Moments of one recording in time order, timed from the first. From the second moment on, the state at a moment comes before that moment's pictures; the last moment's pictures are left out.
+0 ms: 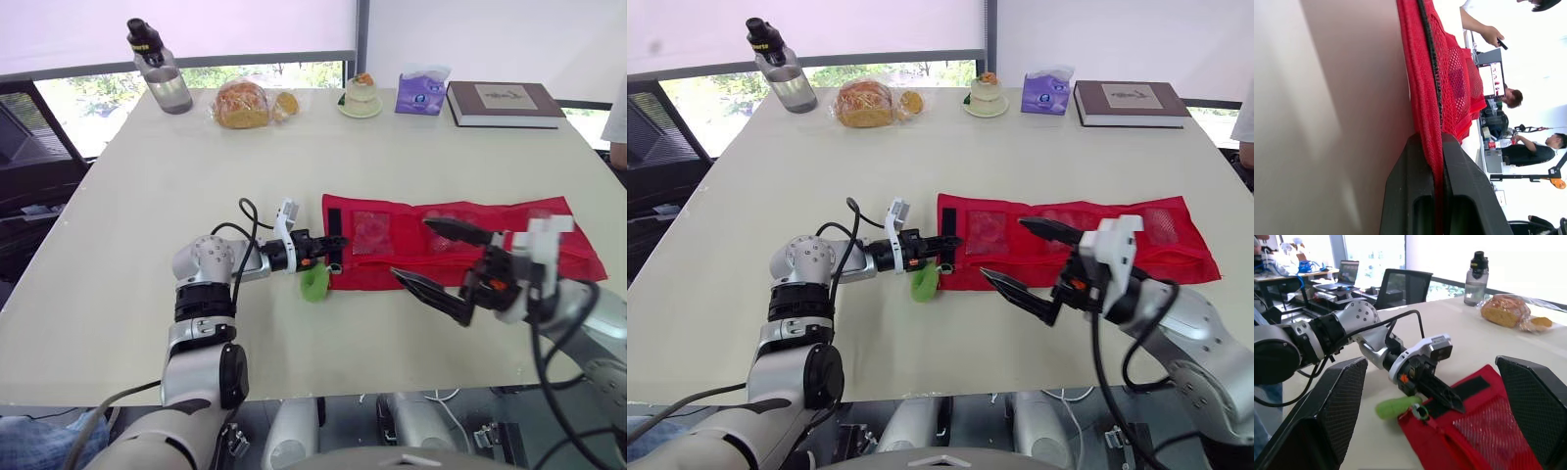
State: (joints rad) left arm -0.70 0.25 0.34 0.39 -0.71 1.40 -0.57; right arm -0.12 -0.61 -0.01 -0.75 0.75 0.52 0.61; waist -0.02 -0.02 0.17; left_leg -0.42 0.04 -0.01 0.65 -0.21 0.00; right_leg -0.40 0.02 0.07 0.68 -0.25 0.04
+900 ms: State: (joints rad) left arm -0.71 0.10 0.44 0.32 -0.72 1.39 -0.34; right arm -0.57 -0.36 0.55 0.08 0.14 0.24 0.98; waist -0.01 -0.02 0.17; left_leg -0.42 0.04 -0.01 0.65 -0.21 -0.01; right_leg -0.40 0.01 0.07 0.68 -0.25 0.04
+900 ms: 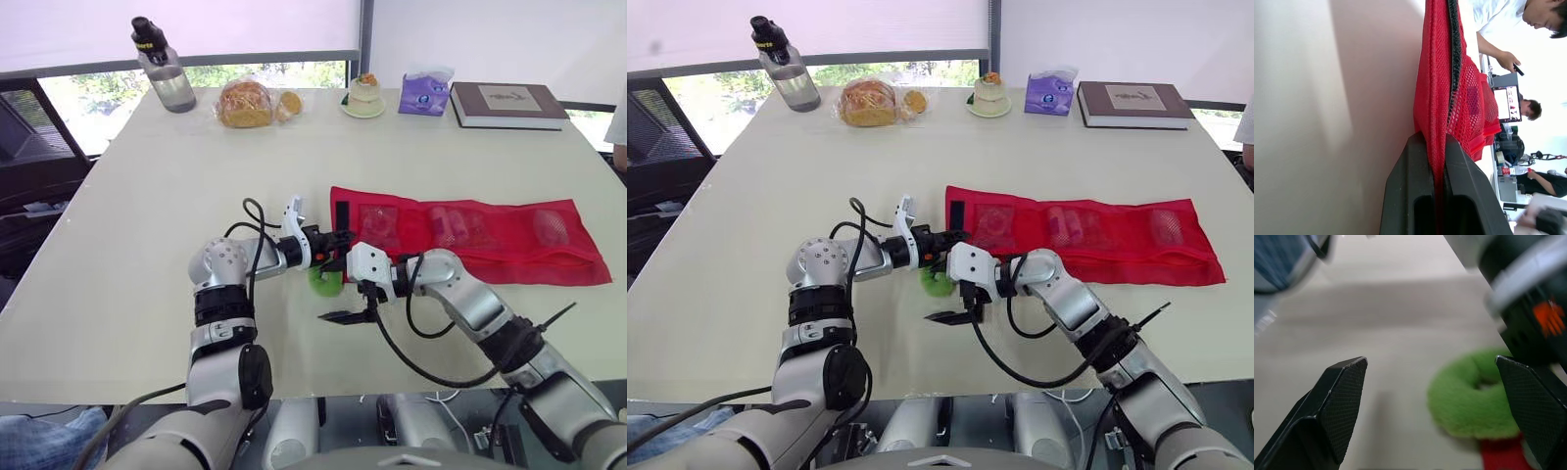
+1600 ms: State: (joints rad) left arm -0.71 0.13 0.39 0.32 -0.73 1.39 -0.36; right arm -0.51 -0.41 0.49 -0.06 0.05 0.43 0.99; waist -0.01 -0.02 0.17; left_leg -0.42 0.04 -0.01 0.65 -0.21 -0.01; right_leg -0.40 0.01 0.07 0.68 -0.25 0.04
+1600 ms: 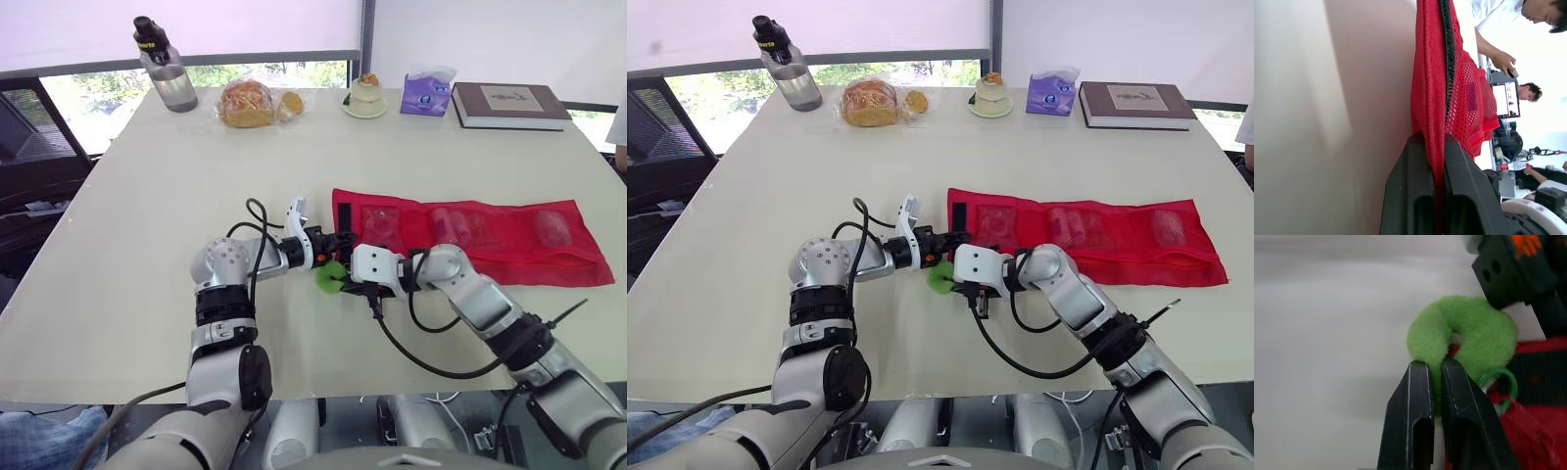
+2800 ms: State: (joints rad) left arm -0.67 0.44 0.03 0.38 -0.62 1.10 -0.74; right arm -0.06 -0.55 -0.39 -0.24 0.39 0.65 0.52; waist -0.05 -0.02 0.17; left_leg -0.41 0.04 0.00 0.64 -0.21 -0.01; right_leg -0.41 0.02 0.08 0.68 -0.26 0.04
